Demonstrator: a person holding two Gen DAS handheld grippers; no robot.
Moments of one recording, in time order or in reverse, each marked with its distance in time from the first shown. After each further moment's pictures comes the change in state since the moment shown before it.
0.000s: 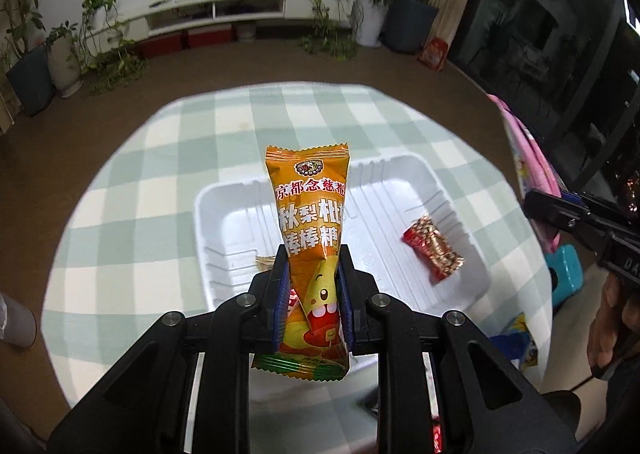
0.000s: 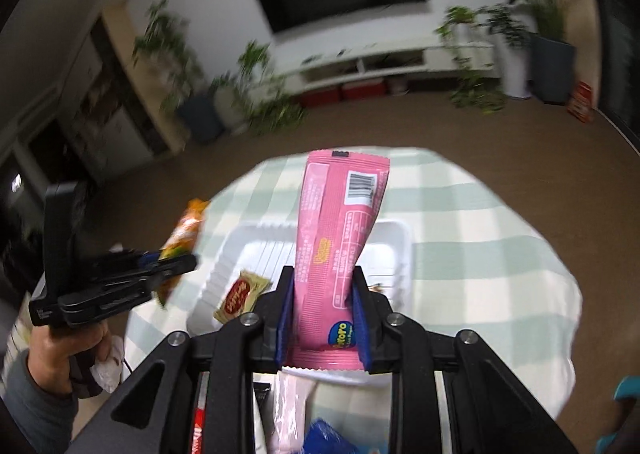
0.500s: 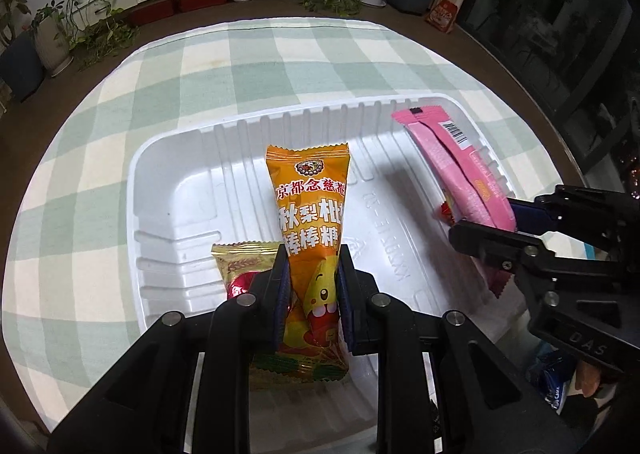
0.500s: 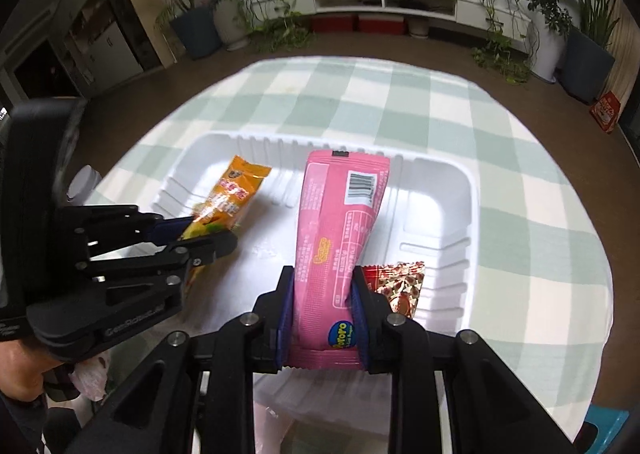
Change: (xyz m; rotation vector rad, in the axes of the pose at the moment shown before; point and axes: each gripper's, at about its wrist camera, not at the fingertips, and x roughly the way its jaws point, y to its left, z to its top) left arm 0.097 -0.002 -0.018 0.010 0.127 0.015; right arm 0.114 0.014 -0.020 -0.124 0.261 -0.072
